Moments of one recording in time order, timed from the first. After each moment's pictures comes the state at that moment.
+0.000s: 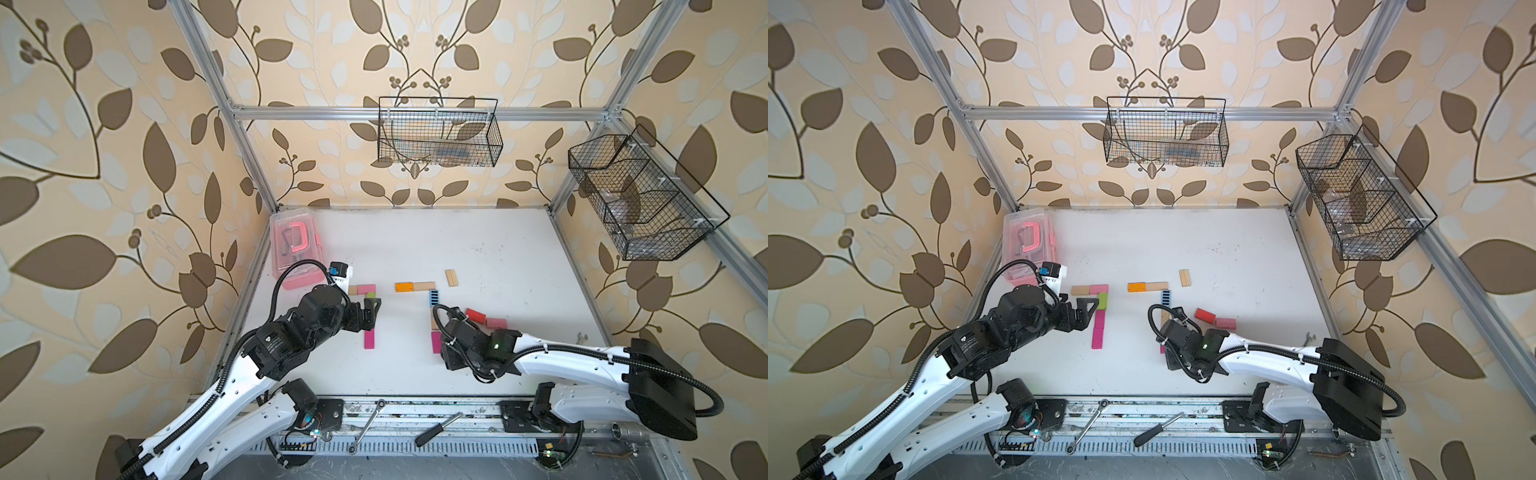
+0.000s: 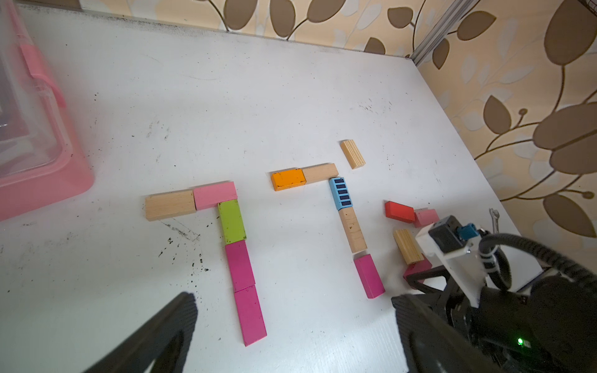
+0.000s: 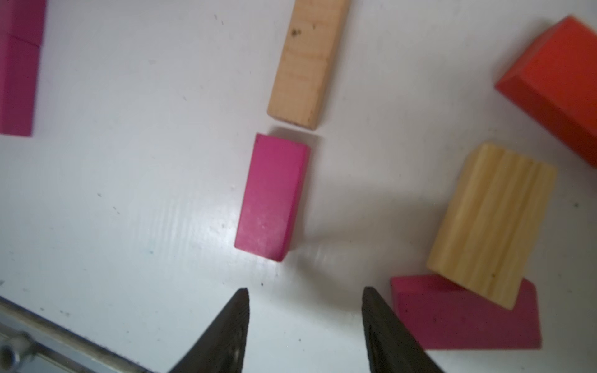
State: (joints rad) left arm -0.71 0.71 0.83 -0.70 -0.14 -0.50; right arm 1.06 1.27 0.59 -0.51 0.23 0.81
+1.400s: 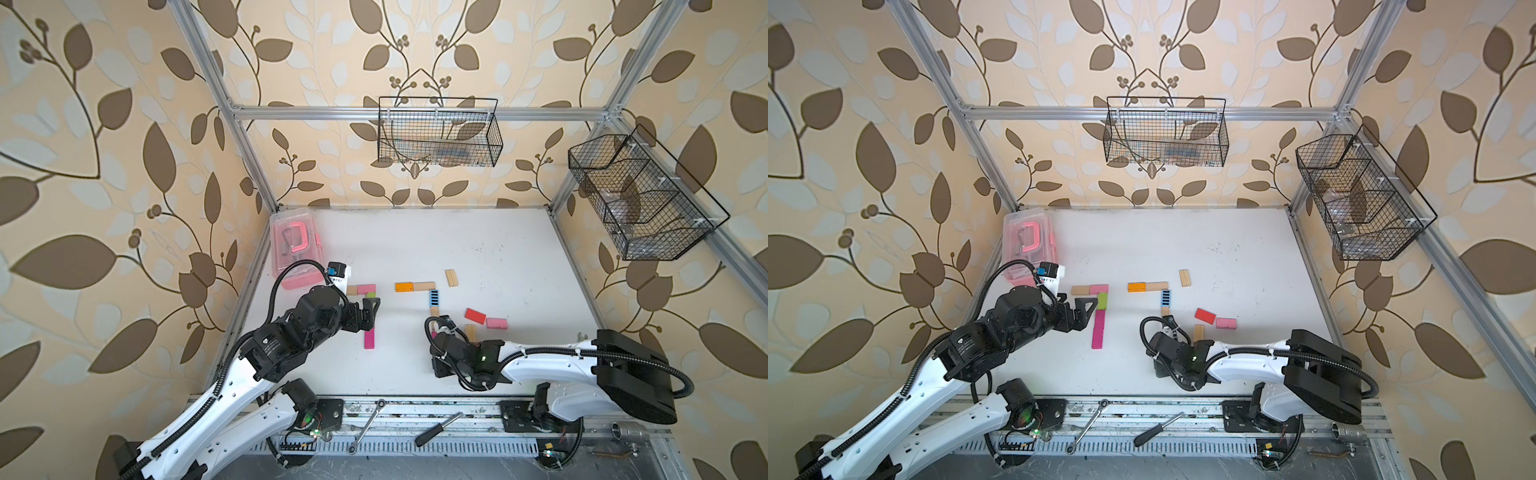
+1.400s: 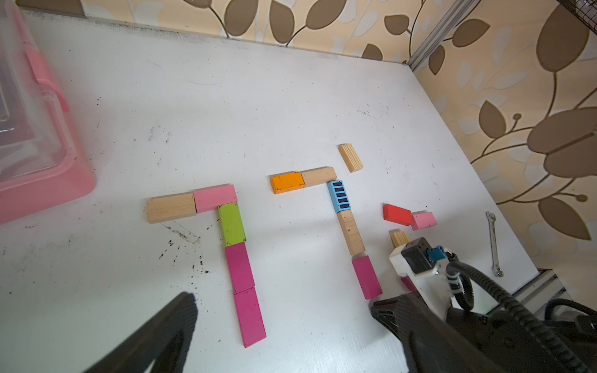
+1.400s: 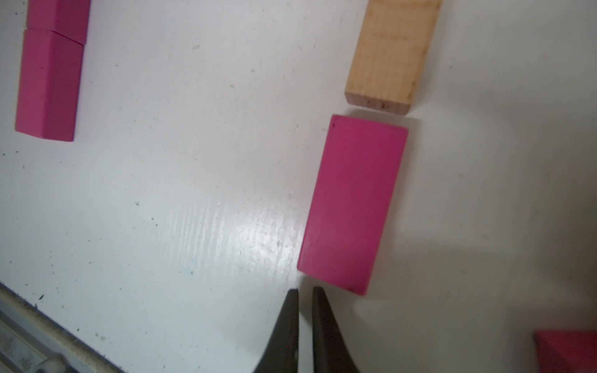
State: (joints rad) left arm -0.71 0.69 0.83 -0.70 -0.14 -0.50; right arm 1.14 1.40 0.55 -0.23 0.23 0.95
